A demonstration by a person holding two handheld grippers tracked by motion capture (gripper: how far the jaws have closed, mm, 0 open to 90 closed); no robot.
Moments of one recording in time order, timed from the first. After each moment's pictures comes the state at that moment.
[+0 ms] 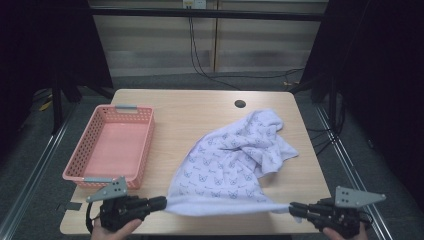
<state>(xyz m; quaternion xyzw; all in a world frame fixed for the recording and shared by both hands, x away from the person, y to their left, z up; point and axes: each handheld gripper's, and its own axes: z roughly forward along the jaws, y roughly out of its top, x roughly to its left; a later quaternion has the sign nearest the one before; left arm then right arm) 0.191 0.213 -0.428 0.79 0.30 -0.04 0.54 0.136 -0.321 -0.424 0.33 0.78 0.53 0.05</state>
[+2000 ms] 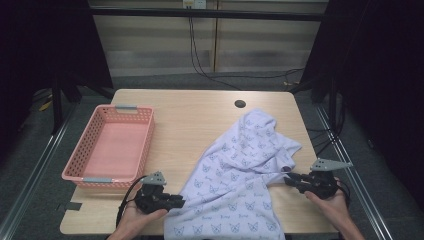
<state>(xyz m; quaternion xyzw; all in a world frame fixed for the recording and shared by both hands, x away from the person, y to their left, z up) 0.261 0.157 -0.484 0.85 0.29 -0.07 0.44 0.231 -0.338 -0.471 0.42 0.79 0.42 0.11</state>
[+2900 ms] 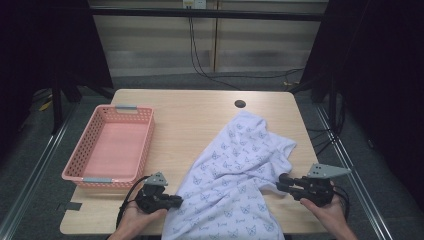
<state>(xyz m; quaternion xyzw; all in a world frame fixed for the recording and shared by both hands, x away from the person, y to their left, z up) 0.261 0.158 -0.493 0.86 0.30 -0.06 0.40 0.212 -0.310 -0.452 0.38 0.79 0.47 0.10</state>
